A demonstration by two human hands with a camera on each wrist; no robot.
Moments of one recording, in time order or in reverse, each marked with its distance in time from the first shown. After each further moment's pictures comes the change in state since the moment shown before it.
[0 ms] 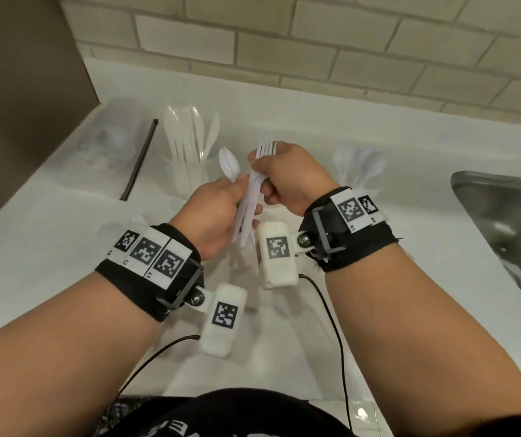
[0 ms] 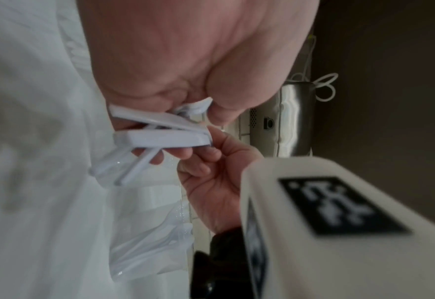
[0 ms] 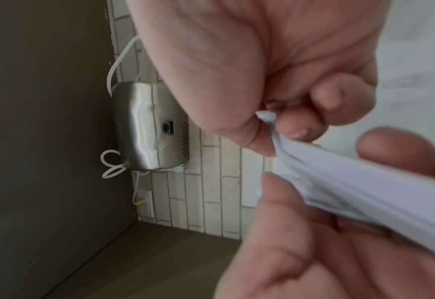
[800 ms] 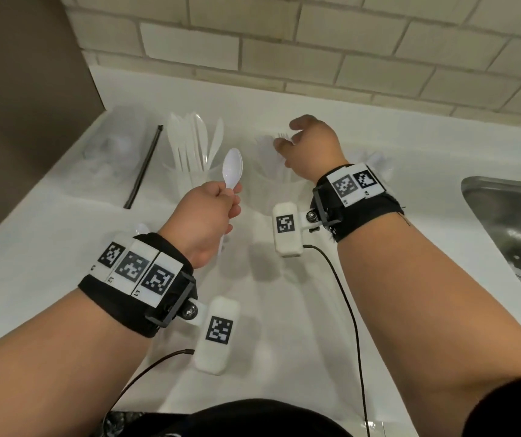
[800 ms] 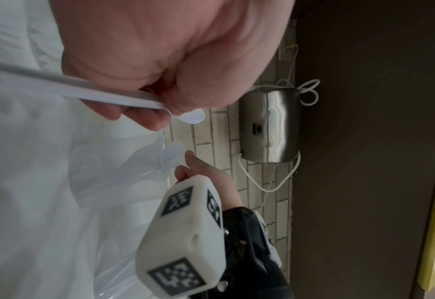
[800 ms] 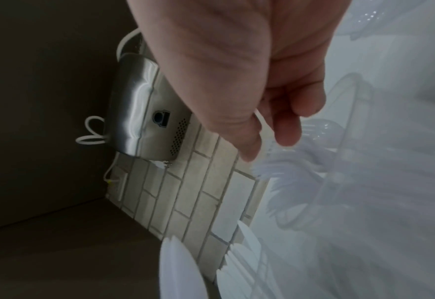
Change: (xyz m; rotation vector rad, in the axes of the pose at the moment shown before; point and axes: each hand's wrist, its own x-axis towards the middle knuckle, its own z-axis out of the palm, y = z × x) left_hand 0.003 0.005 -0.010 0.264 0.228 0.054; right_hand 0.068 0.001 -0.039 -0.625 0.321 -0.187
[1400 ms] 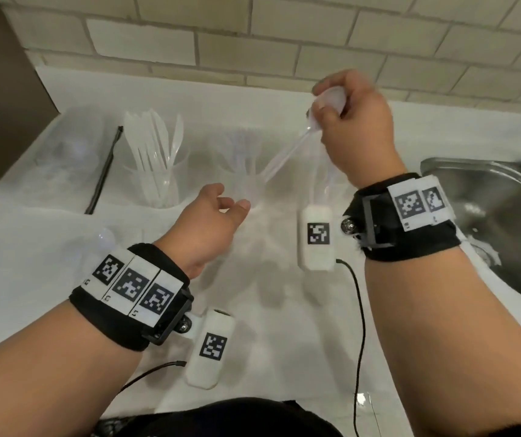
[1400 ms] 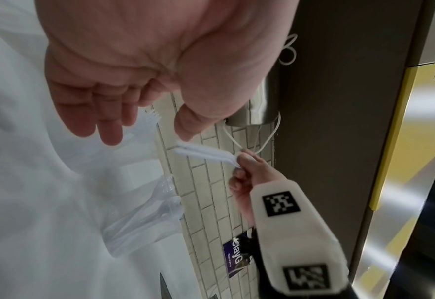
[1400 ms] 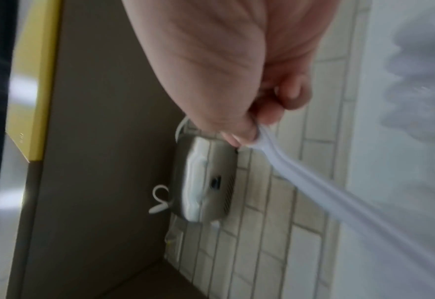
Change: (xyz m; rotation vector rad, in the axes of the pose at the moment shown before) left_hand -0.018 -0.007 0.034 0.237 -0.159 0.048; right_hand -0.066 0.016 -0.091 0.209 0.343 -0.186
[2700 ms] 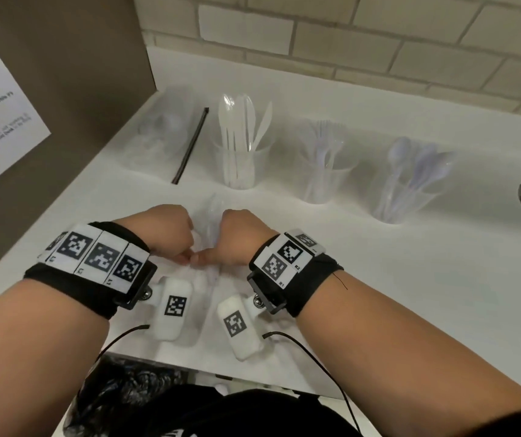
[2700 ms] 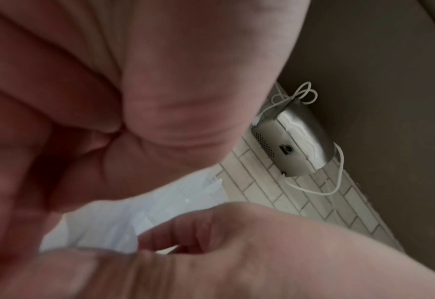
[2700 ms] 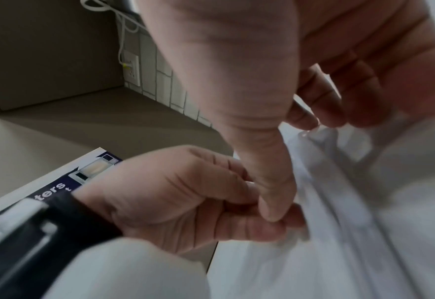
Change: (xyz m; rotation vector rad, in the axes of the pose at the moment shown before) left_hand -0.018 -0.057 -0.131 0.672 -0.059 -0.420; right_hand -0.124 -0.059 0.186 -0.365 -1.123 0.014
